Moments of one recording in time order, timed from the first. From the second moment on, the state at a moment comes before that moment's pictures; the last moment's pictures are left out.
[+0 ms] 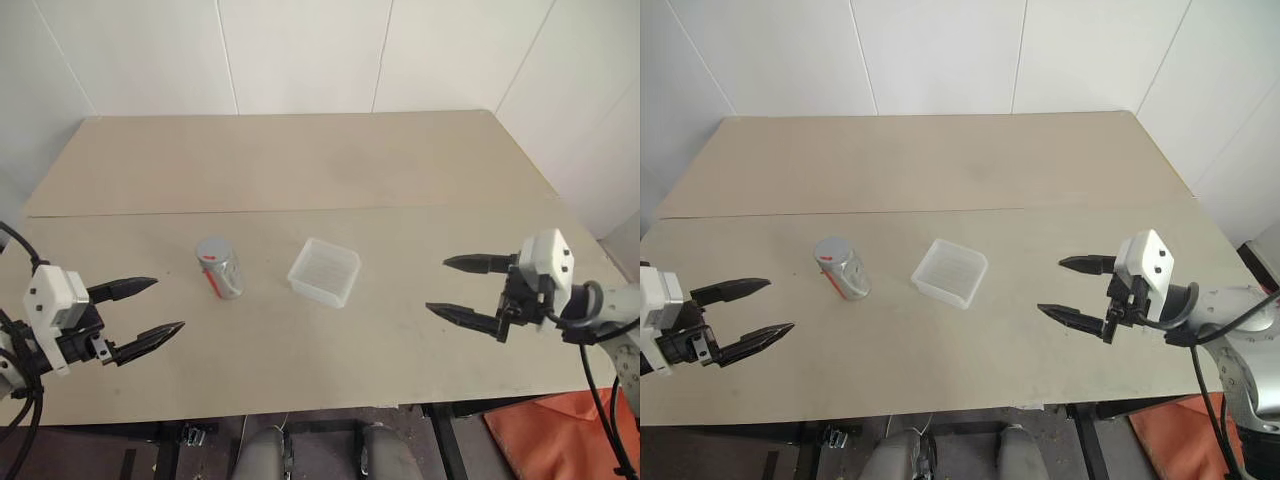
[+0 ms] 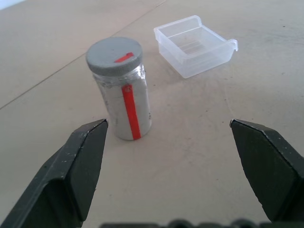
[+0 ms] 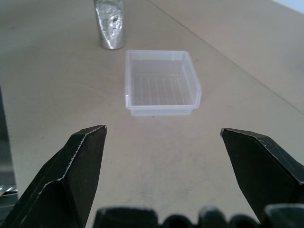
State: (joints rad) left arm 0.23 0.88 0.61 -0.35 -0.62 0.38 -1.11; right arm -0.08 -0.86 -0.30 -0.45 0.57 0.50 1.06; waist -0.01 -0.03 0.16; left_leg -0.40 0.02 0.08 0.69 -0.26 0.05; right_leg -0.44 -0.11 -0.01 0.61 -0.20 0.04
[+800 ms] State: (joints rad) left arm 0.15 0.65 0.43 -0.41 -0.56 0.41 -0.79; right arm -0.30 -0.87 -0.12 -0.40 0.52 0.53 0.98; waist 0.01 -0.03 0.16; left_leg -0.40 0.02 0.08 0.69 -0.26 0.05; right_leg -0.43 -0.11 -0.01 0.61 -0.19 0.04
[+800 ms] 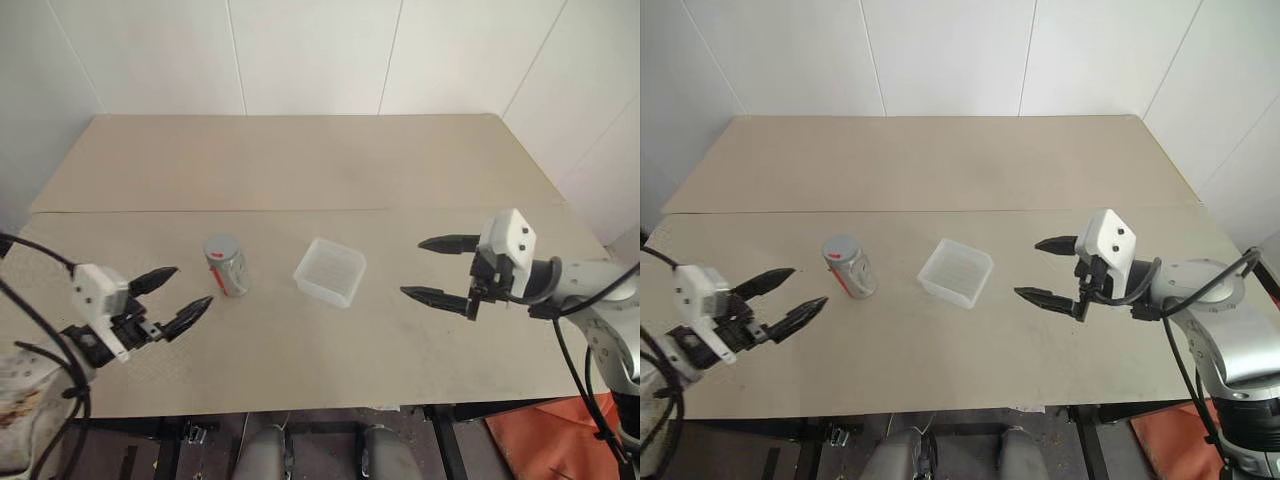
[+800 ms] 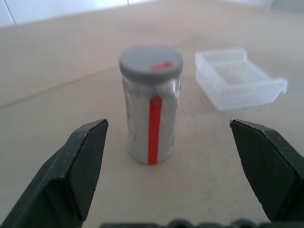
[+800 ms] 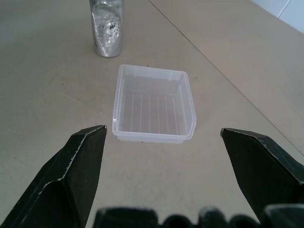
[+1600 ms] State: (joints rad) left arm -0.08 0.43 0.21 -0.19 -0.34 0.28 -0.52; right arm -0.33 -0.86 -0.09 -0.47 0.51 0.51 0.96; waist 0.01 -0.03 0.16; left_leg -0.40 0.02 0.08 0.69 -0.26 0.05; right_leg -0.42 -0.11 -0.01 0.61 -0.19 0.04
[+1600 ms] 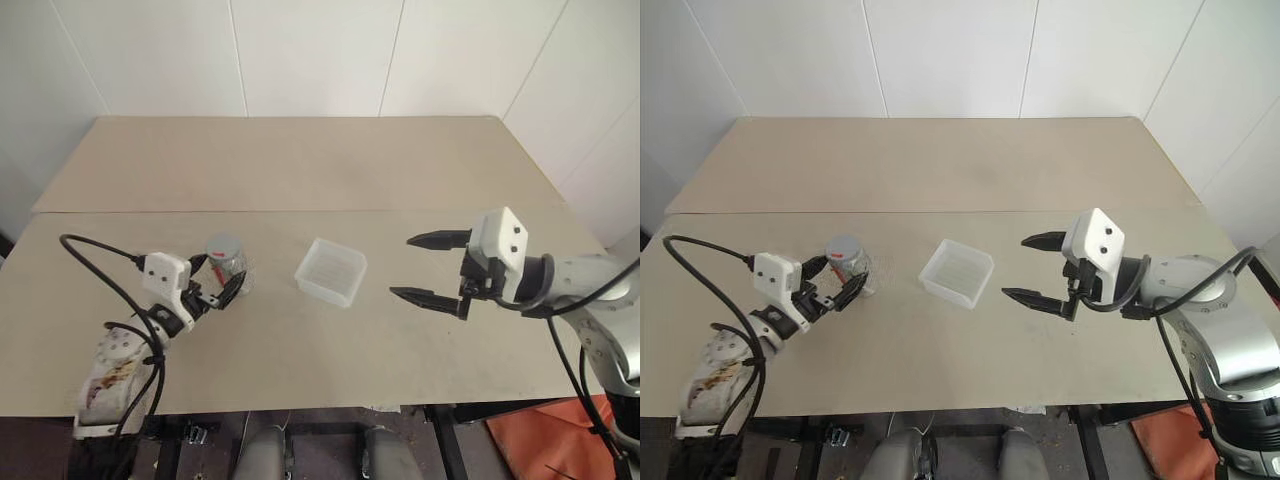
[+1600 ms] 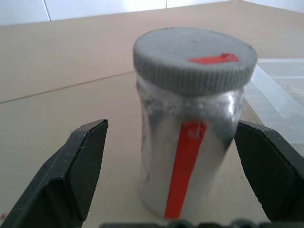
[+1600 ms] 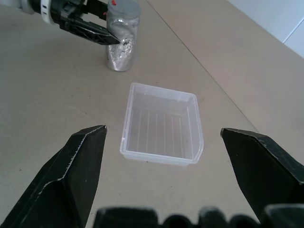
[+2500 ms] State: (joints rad) left arm -0.16 0.42 0.16 -0.07 -0.30 0.16 -0.53; right arm -0.33 -0.84 -0.08 -0.50 0.51 0.49 0.95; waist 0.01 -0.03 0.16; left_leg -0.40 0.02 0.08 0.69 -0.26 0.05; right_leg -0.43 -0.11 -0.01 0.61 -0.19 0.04
